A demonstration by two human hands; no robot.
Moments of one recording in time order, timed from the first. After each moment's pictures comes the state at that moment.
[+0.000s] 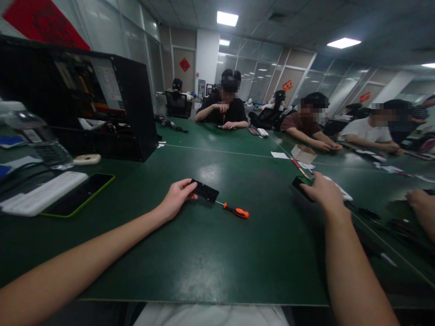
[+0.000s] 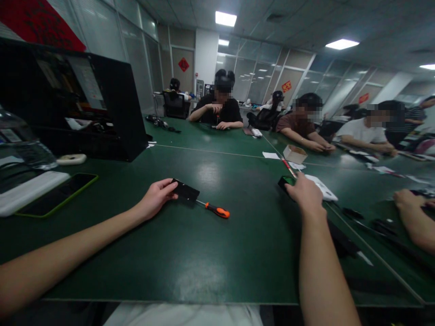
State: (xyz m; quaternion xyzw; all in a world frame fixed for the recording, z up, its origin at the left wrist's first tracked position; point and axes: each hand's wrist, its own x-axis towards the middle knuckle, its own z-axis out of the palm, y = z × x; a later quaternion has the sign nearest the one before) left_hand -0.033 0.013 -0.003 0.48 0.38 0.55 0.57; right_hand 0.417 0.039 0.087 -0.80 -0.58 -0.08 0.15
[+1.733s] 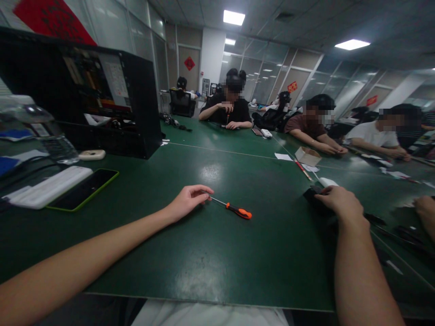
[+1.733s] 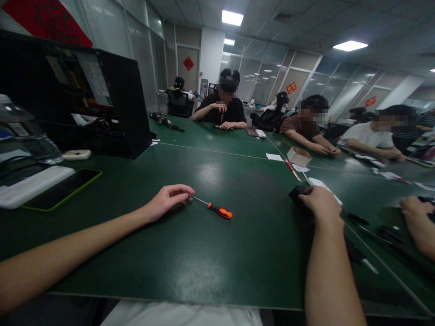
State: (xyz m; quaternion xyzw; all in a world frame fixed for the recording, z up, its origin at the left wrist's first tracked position) left_hand -0.027 0.002 -0.003 0.63 0.35 0.46 0.51; right_hand 0.436 0.031 0.093 -0.89 -0.46 -0.01 0.05
